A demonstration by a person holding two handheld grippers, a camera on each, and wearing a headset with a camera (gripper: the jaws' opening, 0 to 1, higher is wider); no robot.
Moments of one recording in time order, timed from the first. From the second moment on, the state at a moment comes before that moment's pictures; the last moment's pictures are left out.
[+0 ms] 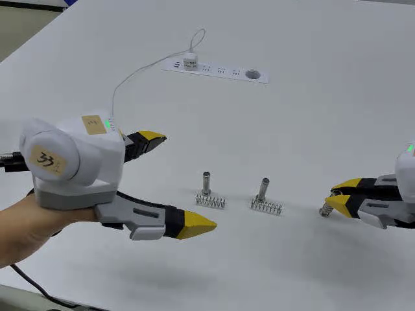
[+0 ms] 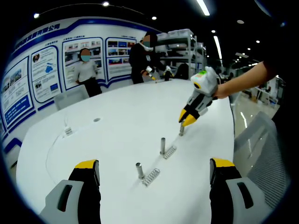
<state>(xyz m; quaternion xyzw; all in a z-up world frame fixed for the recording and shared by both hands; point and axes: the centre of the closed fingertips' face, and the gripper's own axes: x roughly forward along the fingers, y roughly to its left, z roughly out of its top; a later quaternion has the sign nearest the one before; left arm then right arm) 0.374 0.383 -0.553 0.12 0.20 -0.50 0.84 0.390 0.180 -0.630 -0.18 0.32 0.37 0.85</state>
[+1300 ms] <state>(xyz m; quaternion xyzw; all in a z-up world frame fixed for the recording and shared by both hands) 0.374 0.386 -0.545 0.12 0.19 -0.49 0.84 0.393 0.176 -0.622 -0.21 0.32 0.36 0.85</state>
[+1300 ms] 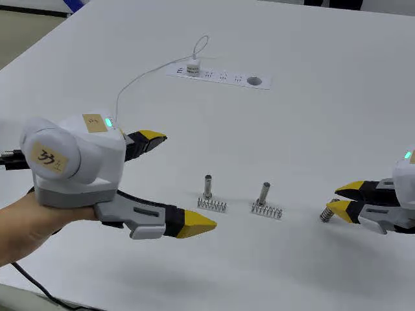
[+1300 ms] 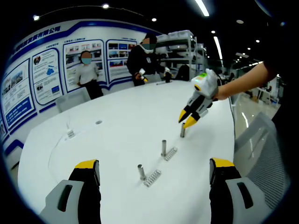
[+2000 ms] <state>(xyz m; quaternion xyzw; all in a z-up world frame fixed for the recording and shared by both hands) 0.379 0.400 -0.535 0.10 0.18 -0.48 0.85 0.392 0.232 -0.612 -0.20 0.29 0.41 0.84</state>
